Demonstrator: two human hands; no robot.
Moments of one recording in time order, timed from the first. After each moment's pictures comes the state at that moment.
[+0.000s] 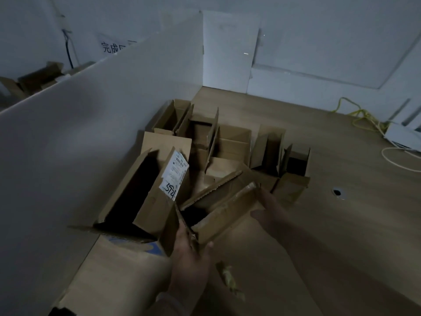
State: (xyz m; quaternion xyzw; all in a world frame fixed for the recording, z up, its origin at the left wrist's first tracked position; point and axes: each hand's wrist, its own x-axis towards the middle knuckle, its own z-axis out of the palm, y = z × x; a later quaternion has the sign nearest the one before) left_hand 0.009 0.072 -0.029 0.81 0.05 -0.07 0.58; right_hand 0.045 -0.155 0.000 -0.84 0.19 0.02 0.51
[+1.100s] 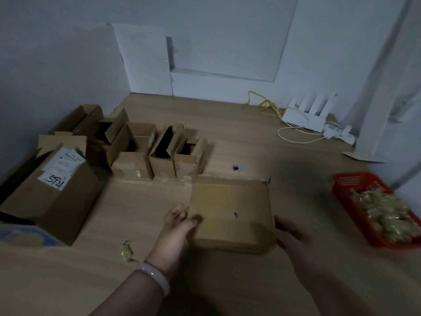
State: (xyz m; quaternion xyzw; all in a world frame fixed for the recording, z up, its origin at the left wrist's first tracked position) left_hand -0.126 -0.141 0.057 0.62 0.03 -0.29 0.73; right_hand -0.260 -0.364 0.038 -0.64 0.31 -0.16 0.69
